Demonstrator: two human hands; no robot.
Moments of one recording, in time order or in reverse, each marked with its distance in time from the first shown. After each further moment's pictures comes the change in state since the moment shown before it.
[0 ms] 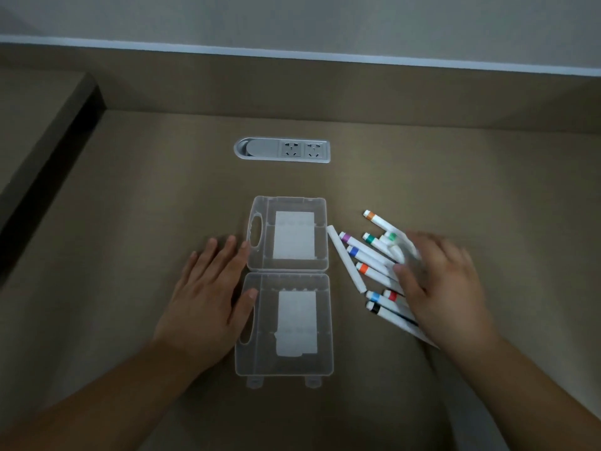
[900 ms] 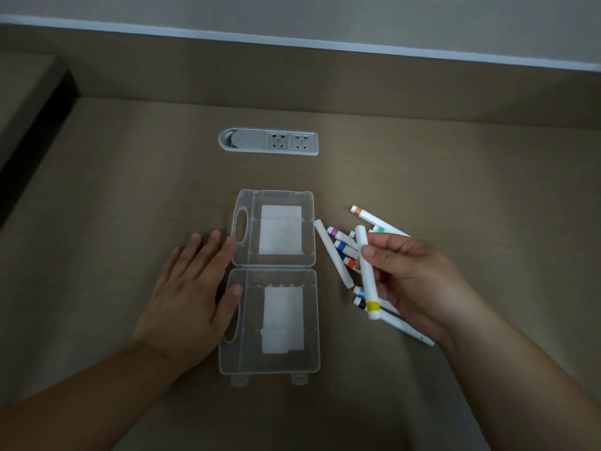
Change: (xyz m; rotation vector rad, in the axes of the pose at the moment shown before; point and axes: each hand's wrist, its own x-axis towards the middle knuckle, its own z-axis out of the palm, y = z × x) left_hand 0.002 0.002 -0.001 -0.019 0.017 0.007; right_hand 0.018 -0.050 -0.028 1.344 -0.456 0.658
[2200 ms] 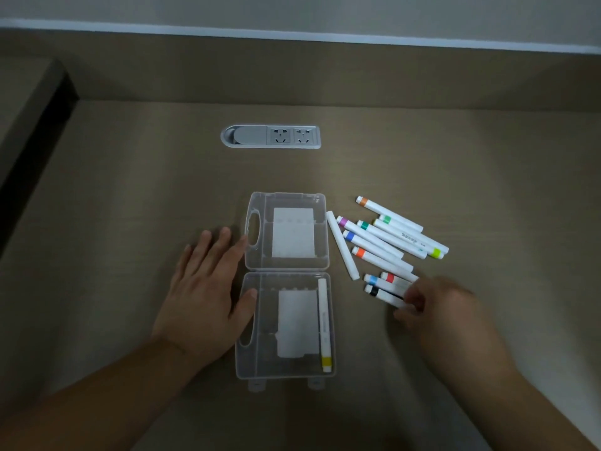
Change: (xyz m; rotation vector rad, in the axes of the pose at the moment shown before) left_hand -0.002 -0.001 -0.003 -0.025 -0.028 0.025; right_hand -0.050 0.039 -0.006 -1.381 0.432 -0.092
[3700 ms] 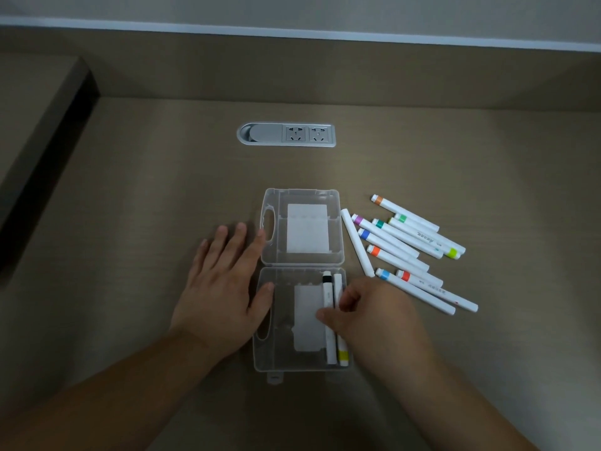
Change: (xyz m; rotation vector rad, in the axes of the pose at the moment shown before) left_hand 0.000 0.000 0.001 0.077 -0.012 0.002; right_hand -0.015 -0.078 0.035 0.259 -0.273 0.017
